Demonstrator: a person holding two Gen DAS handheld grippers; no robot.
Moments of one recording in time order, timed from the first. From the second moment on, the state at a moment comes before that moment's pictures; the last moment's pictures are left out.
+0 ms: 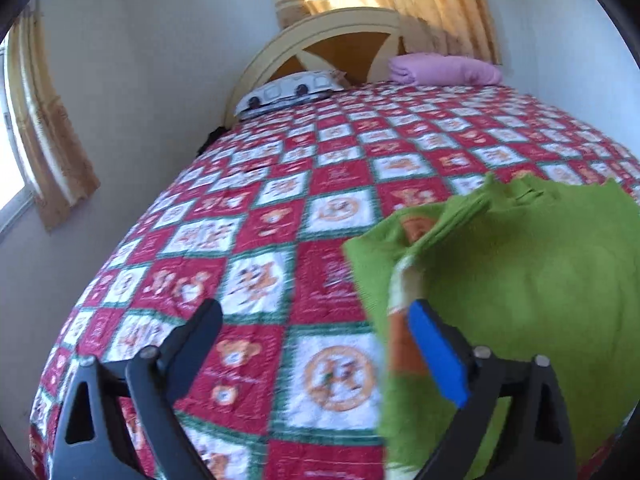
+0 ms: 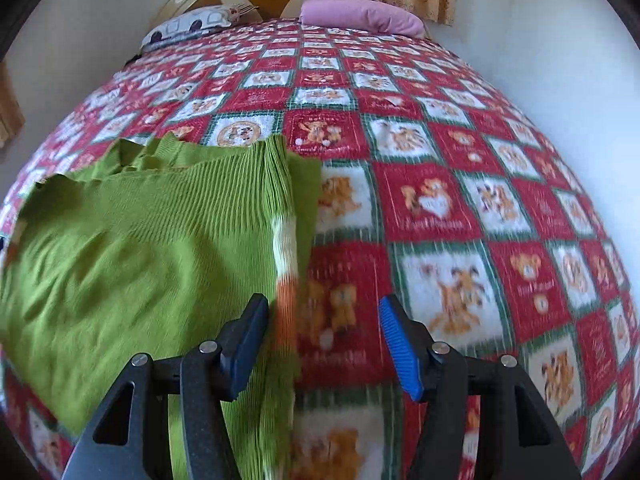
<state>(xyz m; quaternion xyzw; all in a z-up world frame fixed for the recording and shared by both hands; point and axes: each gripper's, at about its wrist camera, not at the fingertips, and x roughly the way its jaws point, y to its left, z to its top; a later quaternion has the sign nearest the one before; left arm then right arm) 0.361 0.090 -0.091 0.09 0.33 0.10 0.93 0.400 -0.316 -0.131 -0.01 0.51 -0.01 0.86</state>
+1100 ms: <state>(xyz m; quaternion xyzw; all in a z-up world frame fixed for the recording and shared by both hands) 0.292 0.105 -0.113 -0.04 0.40 -0.01 0.92 0.312 -0.327 -0.130 0.08 0.51 0.07 0.85</state>
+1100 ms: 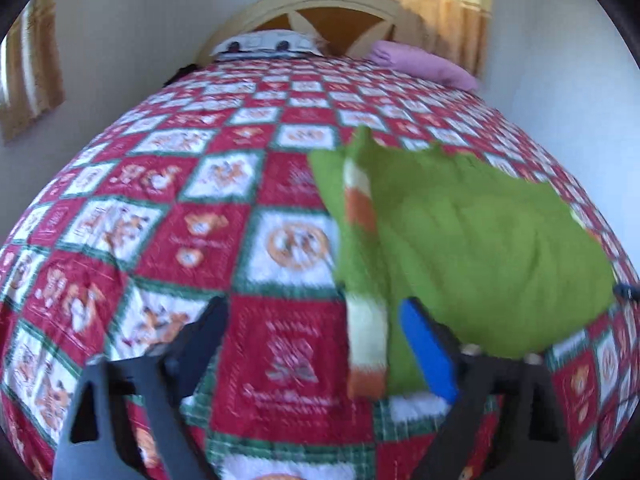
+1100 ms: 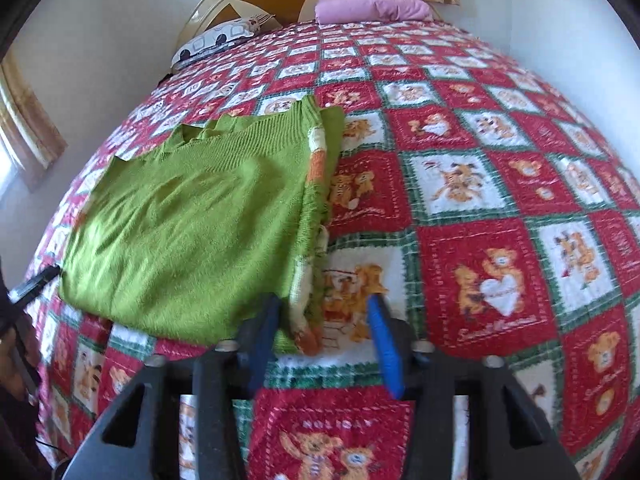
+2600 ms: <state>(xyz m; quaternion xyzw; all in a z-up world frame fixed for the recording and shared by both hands) 0.266 0.122 -0.142 -0.09 0.41 0.07 0.91 0.329 -0.089 -0.133 -0.11 0.45 0.18 0.87</state>
